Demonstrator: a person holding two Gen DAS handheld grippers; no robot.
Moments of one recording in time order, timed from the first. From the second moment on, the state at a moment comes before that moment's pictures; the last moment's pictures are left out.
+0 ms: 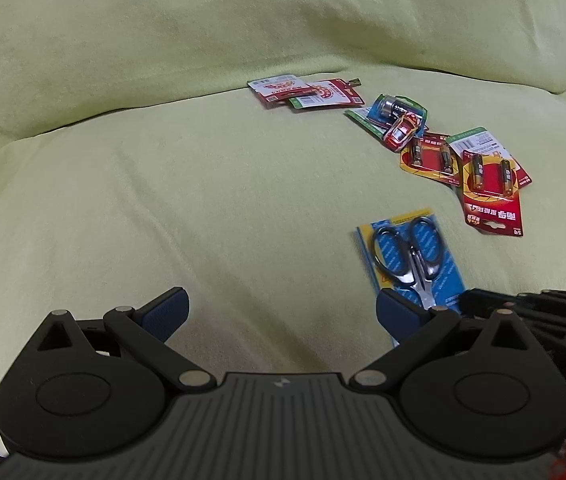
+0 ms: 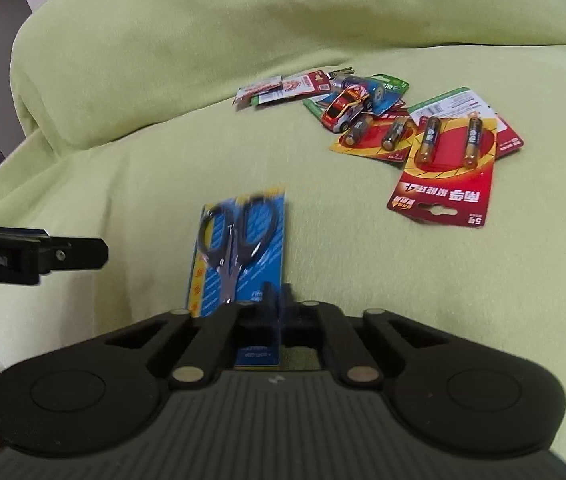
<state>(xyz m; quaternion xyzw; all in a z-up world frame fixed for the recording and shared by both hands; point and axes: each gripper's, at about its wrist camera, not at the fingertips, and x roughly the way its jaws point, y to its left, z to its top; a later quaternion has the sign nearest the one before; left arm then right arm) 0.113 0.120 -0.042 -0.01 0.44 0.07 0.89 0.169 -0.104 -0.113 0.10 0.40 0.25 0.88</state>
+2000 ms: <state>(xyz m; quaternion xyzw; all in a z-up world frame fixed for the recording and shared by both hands) 0.097 0.094 -0.083 -0.11 0.49 -0.14 0.86 0.182 -0.173 -0.173 0.45 0.46 0.33 0.69</state>
